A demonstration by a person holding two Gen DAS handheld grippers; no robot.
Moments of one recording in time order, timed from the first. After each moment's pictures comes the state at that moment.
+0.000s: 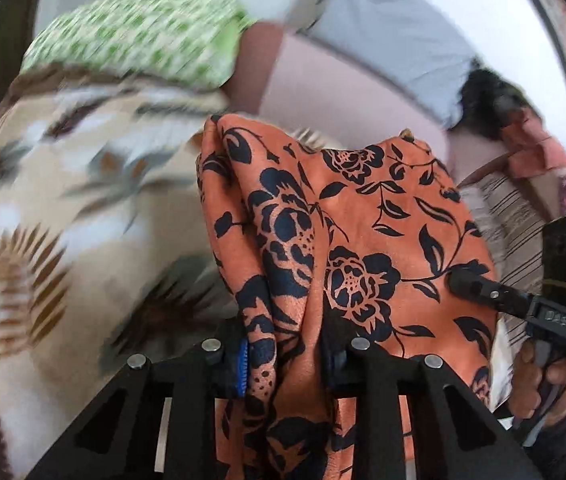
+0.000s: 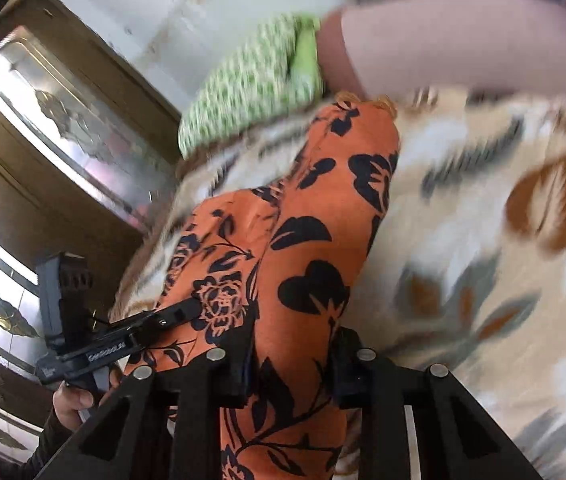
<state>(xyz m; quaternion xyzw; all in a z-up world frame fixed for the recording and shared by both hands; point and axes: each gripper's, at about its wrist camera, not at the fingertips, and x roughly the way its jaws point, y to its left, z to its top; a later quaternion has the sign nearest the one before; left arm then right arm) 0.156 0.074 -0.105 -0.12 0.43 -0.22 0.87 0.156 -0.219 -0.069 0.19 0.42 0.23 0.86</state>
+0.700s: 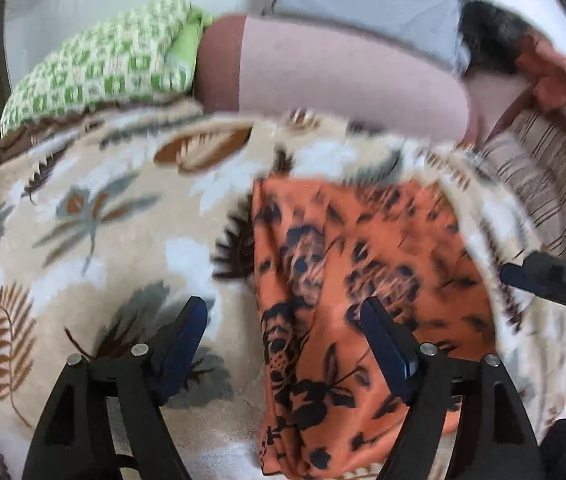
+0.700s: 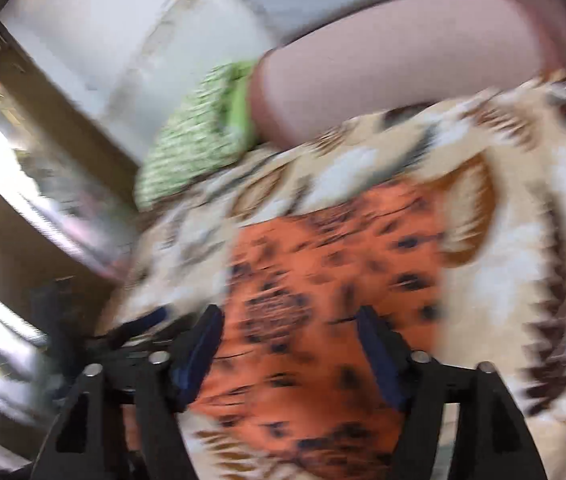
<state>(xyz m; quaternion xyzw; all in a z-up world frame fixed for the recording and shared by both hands) 0.184 -0.025 -0.165 0.03 0.45 -0.15 0.88 0.161 -0.281 -0.140 0.26 0.42 0.20 0.84</state>
